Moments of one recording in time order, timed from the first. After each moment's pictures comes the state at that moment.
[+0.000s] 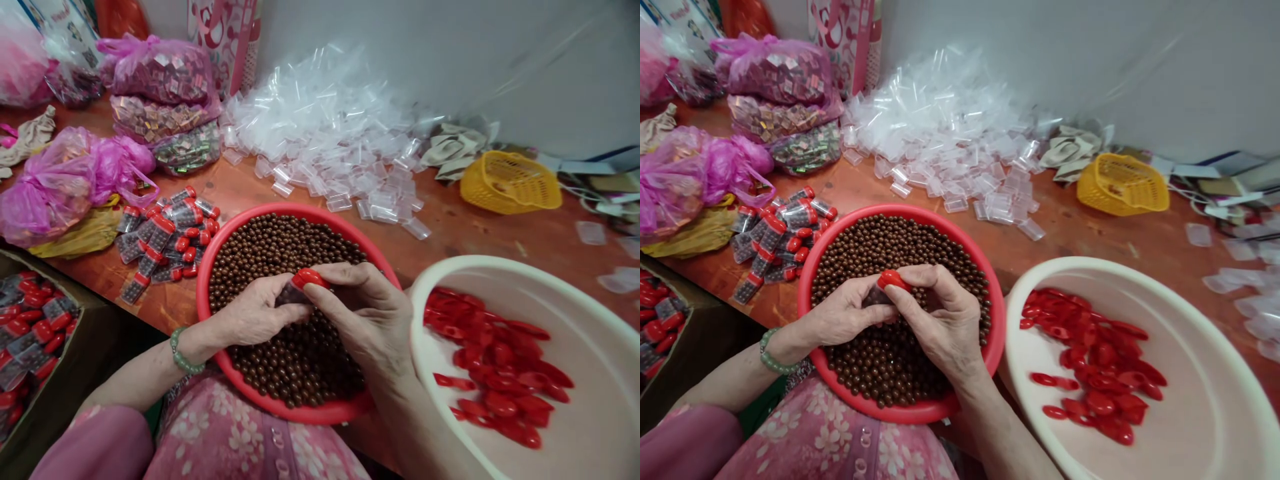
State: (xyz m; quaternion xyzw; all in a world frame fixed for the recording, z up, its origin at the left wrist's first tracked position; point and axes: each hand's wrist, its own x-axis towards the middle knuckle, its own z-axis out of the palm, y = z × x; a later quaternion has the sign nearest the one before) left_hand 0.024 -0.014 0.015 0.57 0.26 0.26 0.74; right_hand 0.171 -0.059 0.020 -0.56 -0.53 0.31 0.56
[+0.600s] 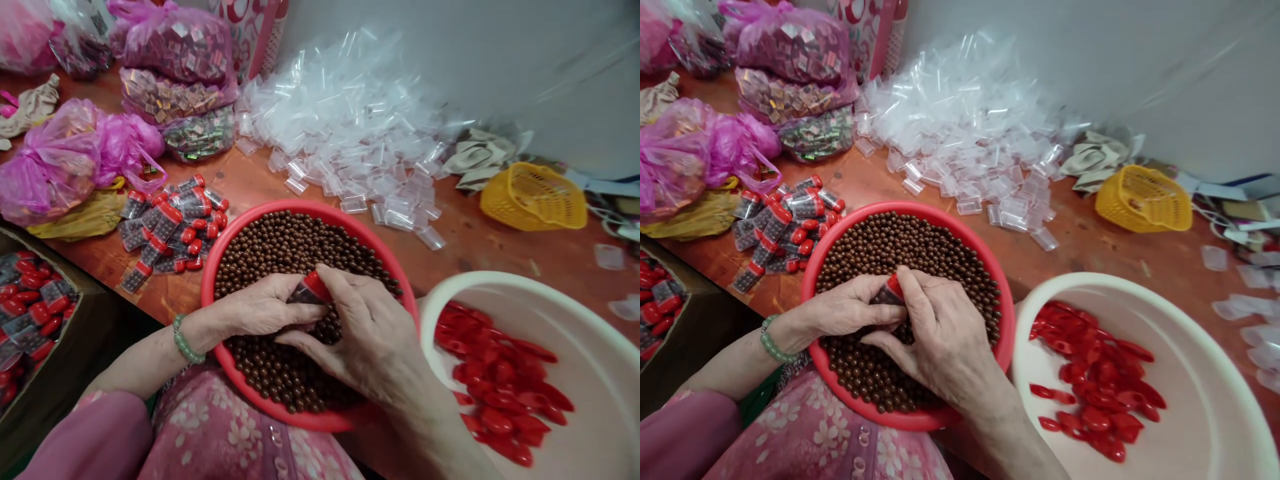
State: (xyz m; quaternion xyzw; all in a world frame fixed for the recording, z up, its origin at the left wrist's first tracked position) left_hand 0.021 -0.004 0.012 0.49 0.22 0.22 0.81; right_hand 0.186 -0.060 0.030 -0.47 -0.85 -0.04 0.25
